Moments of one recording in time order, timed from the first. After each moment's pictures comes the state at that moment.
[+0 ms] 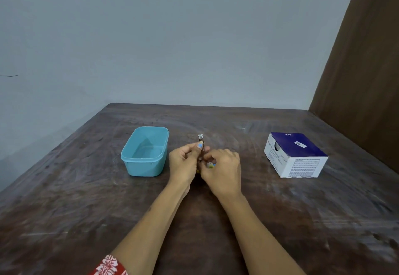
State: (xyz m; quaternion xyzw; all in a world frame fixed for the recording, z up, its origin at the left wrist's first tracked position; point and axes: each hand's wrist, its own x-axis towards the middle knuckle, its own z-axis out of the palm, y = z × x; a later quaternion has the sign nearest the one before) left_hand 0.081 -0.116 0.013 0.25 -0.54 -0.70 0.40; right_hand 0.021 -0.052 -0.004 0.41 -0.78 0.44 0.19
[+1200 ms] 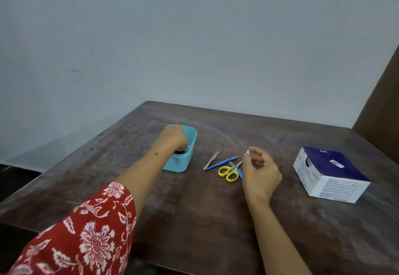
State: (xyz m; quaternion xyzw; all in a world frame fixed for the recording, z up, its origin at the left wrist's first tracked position) left_hand 0.119 -0.196 0.080 0.54 -0.83 -0.14 0.04; right_hand 0.012 -0.048 0.004 0.20 -0.69 0.69 0.08
